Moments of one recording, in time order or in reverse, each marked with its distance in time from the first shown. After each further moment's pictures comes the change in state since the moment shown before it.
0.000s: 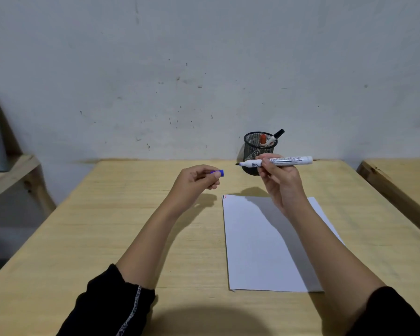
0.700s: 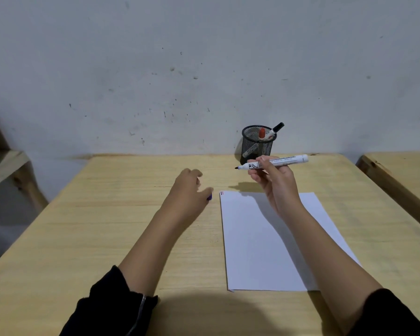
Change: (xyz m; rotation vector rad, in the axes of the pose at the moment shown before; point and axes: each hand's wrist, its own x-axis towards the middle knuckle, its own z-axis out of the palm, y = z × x) left_hand 0.003 -0.032 0.003 0.690 0.096 -0.105; right_hand 0.001 0.018 -0.003 -0.071 0.130 0.042
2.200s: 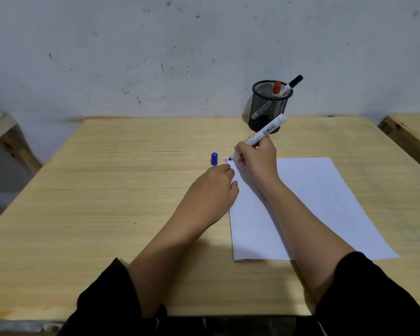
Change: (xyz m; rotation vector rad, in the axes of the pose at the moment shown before) left_hand -0.047 0.010 0.037 0.325 -0.119 0.335; right_hand -0.007 0.047 0.036 -0.487 0.160 0.023
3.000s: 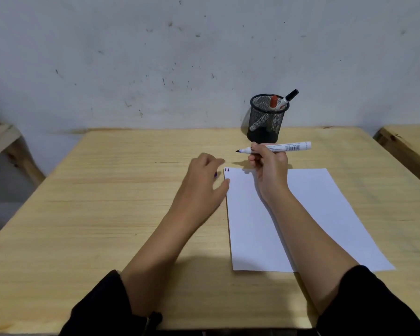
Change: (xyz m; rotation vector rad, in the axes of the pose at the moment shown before) left_hand 0.007 -0.016 -0.015 -0.242 0.241 -0.056; right_hand 0.018 0.004 -0.015 0.569 0.066 0.115
